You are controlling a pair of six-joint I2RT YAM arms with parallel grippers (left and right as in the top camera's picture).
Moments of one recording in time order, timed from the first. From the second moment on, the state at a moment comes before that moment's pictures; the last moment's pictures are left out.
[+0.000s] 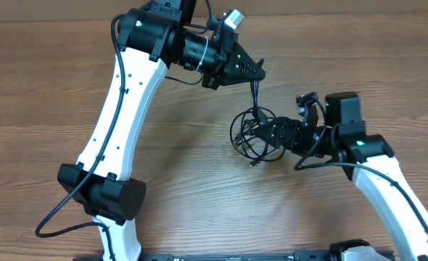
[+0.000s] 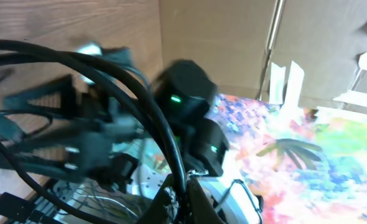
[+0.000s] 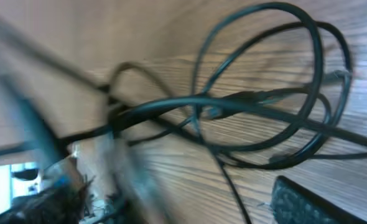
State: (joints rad) left arm -0.36 2.00 2.27 -1.33 1.21 -0.58; right arm 0.16 1.29 0.85 -0.53 -0.73 0.46
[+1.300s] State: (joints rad) left arm -0.10 2.00 2.25 -1.69 -0.03 -0.69; right arm -0.34 1.25 0.93 -0.62 -0.94 0.50
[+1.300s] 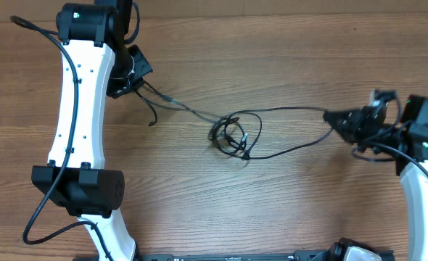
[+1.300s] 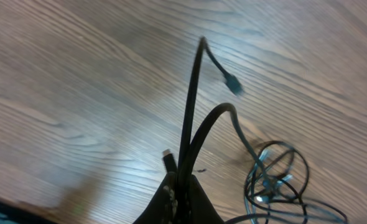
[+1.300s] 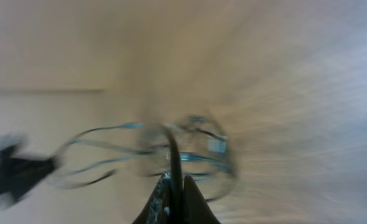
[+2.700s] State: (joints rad) left arm -0.29 2.00 2.11 -1.44 0.51 -0.23; right arm -0.12 1.15 1.23 -0.39 -1.28 0.76
